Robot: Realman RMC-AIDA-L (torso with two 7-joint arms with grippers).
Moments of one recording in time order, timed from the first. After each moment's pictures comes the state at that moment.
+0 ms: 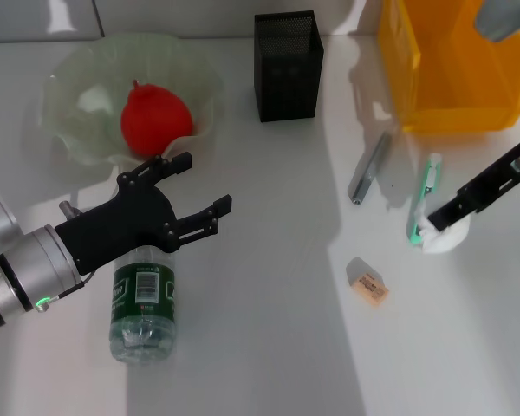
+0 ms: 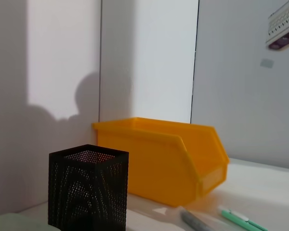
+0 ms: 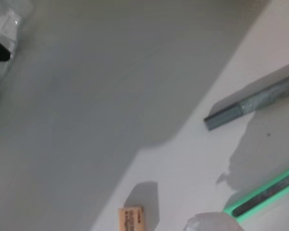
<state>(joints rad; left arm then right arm) -0.48 -2.08 0.75 0.16 1.58 1.38 -0.67 0.74 2.08 -1.08 -1.26 -2.69 -1.81 2.53</state>
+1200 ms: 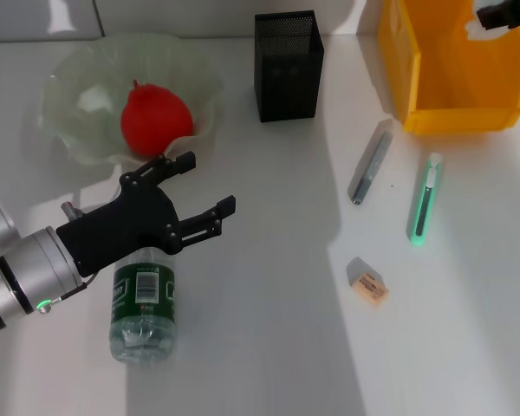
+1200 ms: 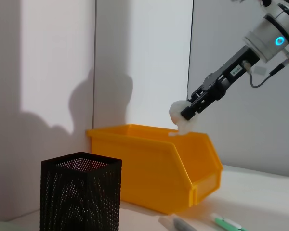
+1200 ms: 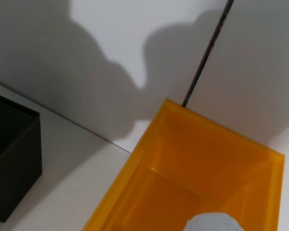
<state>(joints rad) -0.47 -2.08 0.75 0.16 1.58 1.41 -0.66 0.75 2.06 -0.98 -1.24 -2.82 -1.15 2.43</state>
